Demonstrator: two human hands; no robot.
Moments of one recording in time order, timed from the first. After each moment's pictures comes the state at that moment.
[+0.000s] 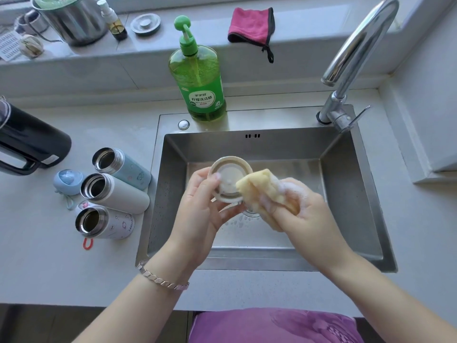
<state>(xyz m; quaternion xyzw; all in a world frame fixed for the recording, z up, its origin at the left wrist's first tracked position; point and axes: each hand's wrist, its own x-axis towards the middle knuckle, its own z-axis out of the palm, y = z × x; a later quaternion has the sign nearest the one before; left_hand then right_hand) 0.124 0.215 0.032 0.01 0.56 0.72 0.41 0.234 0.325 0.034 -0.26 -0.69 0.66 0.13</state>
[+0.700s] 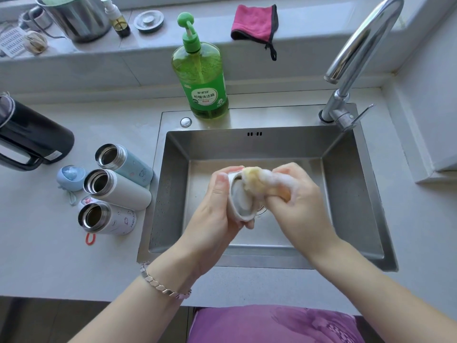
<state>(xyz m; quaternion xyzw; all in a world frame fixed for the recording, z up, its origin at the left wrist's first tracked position) 0.142 0.218 0.042 0.08 0.57 0.68 0.46 0.220 0.327 0.018 -0.25 -0.81 0.48 0.20</state>
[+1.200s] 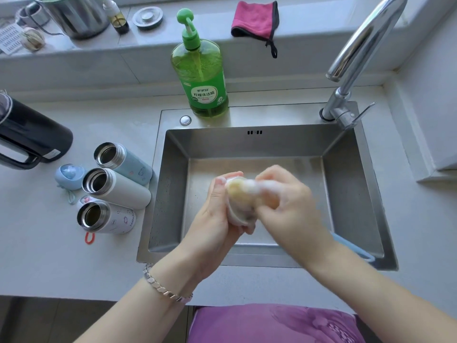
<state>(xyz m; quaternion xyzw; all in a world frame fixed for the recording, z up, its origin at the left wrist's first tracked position) 0.144 0.213 0.034 0.05 0.59 0.66 0.47 0.217 0.317 0.025 -0.20 -0.84 0.47 0.18</state>
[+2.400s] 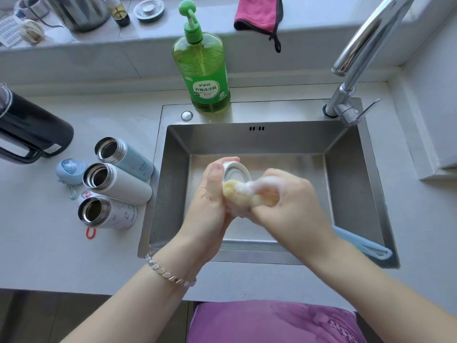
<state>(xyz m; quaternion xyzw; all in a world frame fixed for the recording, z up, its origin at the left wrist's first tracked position) 0.136 0.219 0.036 0.05 0.62 0.67 0.41 0.213 0.315 0.035 -0.21 -0.83 0.48 0.16</state>
